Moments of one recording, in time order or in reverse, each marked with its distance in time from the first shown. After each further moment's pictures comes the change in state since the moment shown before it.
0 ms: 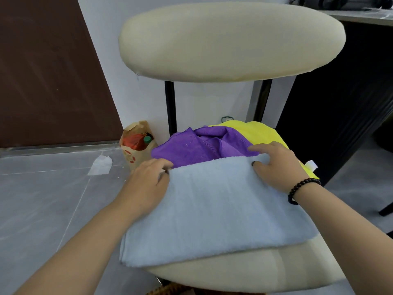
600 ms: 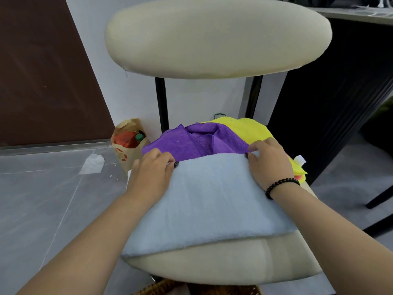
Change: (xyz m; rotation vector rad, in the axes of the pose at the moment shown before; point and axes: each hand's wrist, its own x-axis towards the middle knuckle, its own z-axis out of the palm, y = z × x) left_hand 0.020 0.017 0.026 0.175 0.083 0.049; right_hand 0.003 0.007 0.018 -0.120 0.266 0.054
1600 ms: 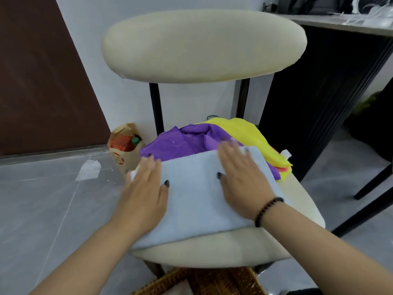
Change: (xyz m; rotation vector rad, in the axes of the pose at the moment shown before) left_hand -0.061 0.009 -0.016 0.116 -0.167 -0.036; right_hand -0.065 -0.022 -0.003 -0.278 -0.048 -0.523
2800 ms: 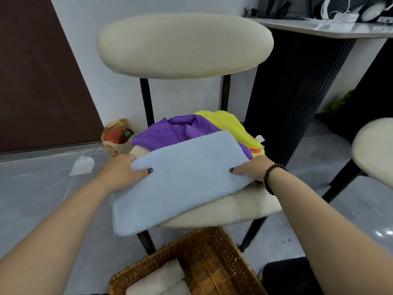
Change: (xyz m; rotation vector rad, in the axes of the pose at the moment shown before) left_hand 0.002 -0.022 -0.027 -0.135 -0.116 -0.181; right_hand -0.040 0.058 -0.037 0.848 -0.437 0.954
